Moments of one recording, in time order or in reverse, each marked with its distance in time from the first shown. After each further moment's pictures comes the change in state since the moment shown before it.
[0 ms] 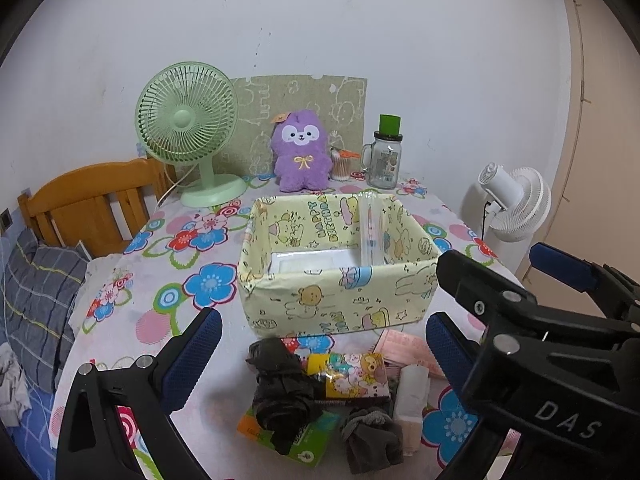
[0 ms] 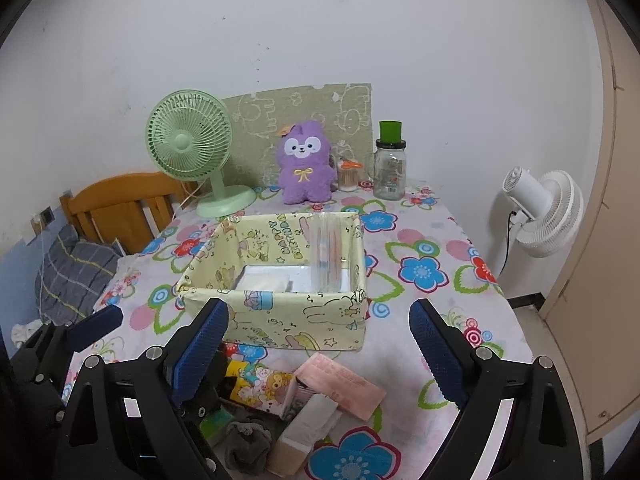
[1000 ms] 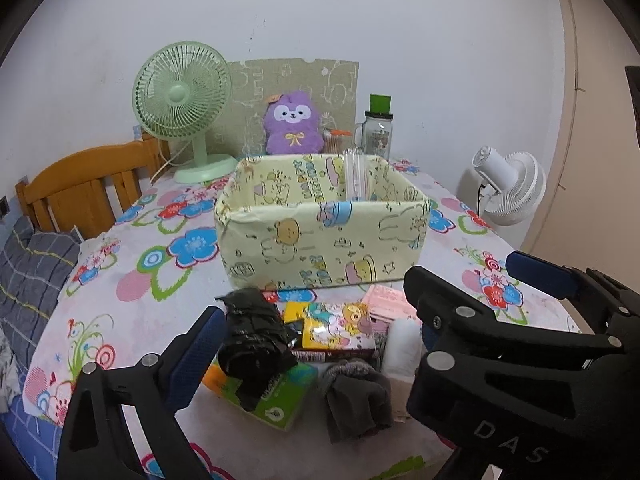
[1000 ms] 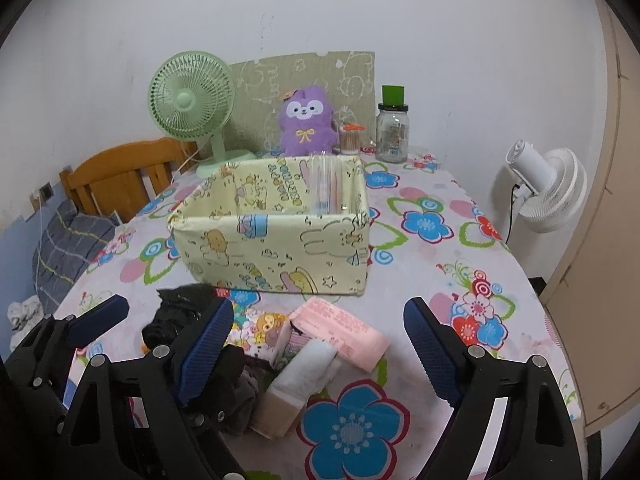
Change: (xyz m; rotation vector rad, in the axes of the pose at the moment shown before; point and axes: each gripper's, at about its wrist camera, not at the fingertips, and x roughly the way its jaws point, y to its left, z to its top) left arm 0.007 -0.014 -0.051 -0.003 0.013 -0.010; right arm 0.014 0.002 -0.054 -0.021 0.073 -0.001
